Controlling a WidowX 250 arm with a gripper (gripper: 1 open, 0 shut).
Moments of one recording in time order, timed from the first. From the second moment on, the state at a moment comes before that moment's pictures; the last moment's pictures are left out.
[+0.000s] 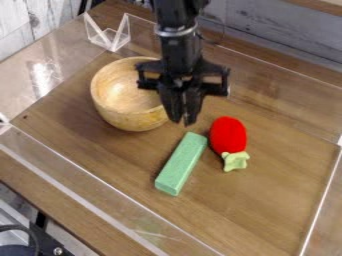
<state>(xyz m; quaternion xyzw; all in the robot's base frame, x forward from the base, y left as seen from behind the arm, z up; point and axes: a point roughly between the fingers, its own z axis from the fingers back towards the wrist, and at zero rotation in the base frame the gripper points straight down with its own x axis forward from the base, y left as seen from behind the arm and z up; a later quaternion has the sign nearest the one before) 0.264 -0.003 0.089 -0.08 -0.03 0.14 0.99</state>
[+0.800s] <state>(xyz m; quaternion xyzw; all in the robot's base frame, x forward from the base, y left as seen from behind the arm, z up) 0.248 0.014 0.090 -0.08 -0.03 0.14 0.99</state>
